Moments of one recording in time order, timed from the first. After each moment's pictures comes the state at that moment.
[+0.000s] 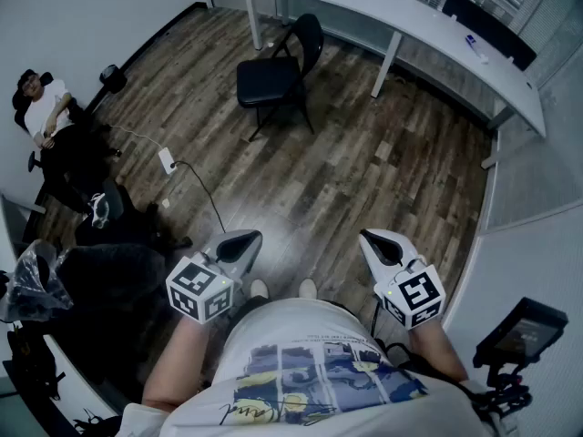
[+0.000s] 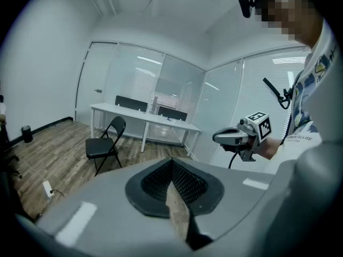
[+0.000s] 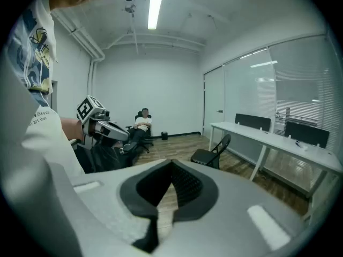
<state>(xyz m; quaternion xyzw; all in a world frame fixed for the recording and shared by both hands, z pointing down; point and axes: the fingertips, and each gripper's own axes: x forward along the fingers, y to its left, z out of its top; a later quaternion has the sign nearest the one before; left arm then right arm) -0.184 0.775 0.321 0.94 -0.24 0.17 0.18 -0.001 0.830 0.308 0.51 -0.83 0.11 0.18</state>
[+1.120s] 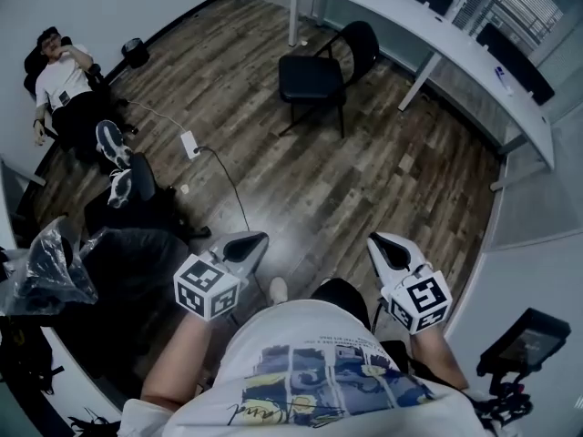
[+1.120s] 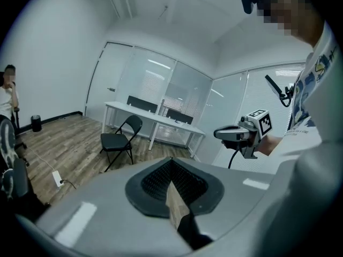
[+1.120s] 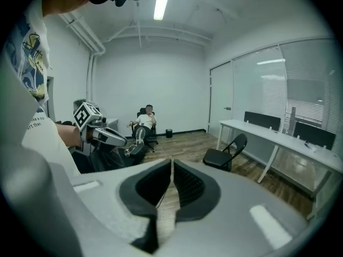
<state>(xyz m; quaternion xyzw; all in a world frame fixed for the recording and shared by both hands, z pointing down) -0.365 0.743 0.344 0.93 -0.26 0.15 0.21 -0.173 0.786 0.308 0.51 -0.83 0.12 0.20</state>
